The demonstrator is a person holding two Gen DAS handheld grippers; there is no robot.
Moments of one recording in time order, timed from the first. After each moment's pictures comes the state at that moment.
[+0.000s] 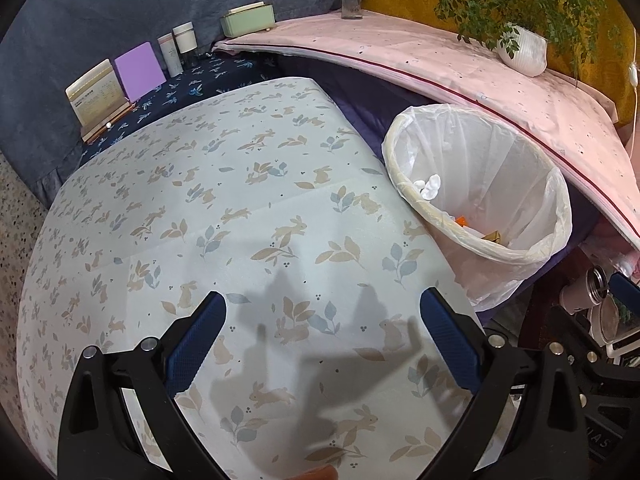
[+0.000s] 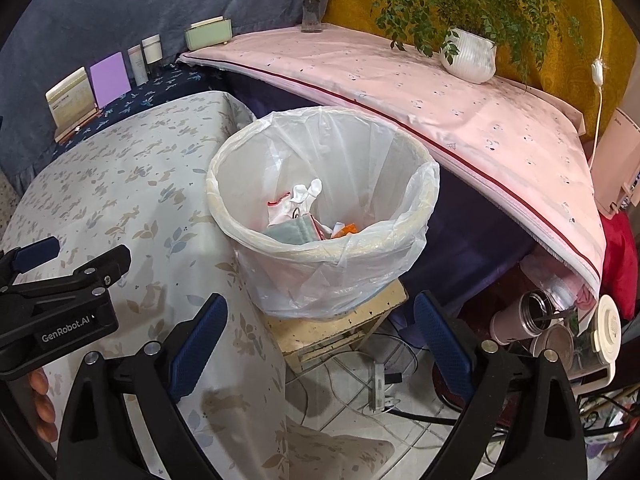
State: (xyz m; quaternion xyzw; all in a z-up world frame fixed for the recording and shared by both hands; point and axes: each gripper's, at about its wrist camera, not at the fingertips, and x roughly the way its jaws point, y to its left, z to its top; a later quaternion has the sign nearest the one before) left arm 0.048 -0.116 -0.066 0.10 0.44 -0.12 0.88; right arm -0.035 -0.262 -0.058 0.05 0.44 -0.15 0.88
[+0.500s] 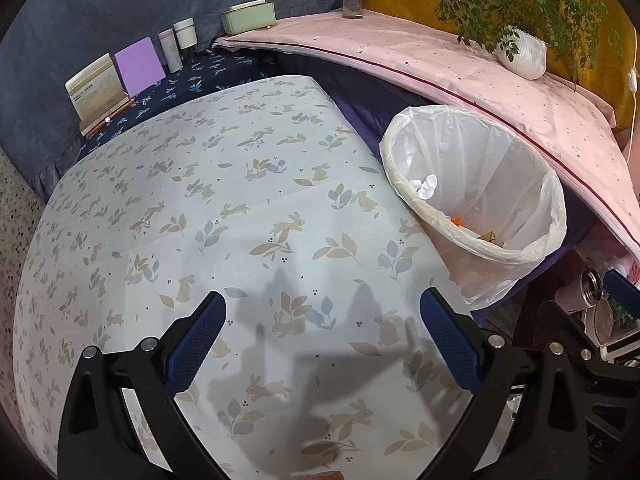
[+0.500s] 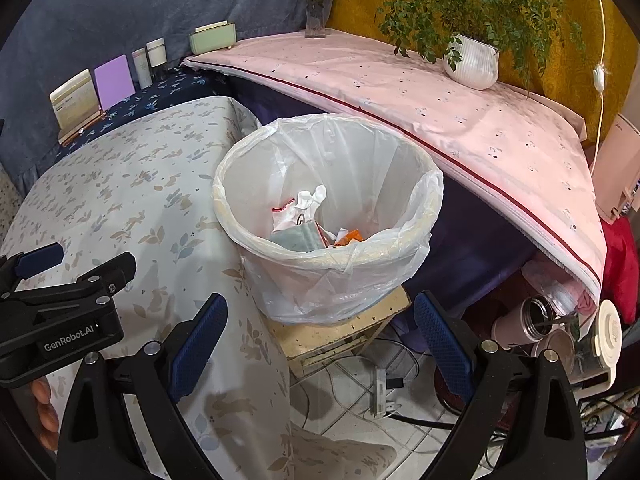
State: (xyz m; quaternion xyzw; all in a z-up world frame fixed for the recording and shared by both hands) left arm 0.045 -0.114 -0.063 0.09 0.44 -0.13 0.88; right arm -0.034 -0.260 -0.054 0.05 0.43 -0.15 0.89
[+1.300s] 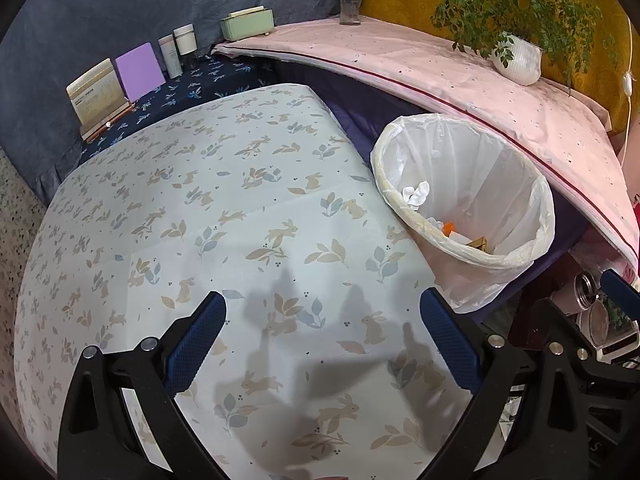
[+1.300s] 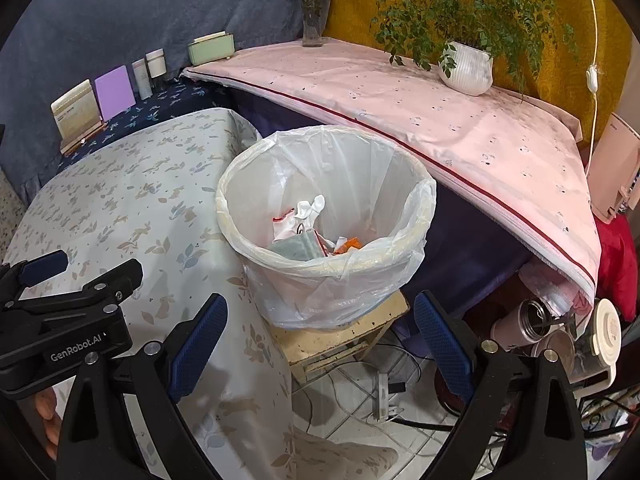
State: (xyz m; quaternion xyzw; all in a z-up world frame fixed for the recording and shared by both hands) left arm 0.037 -0.119 -0.052 0.09 0.43 -0.13 0.89; right arm -0.041 -0.260 -0.043 0.05 0.41 -0.15 0.90
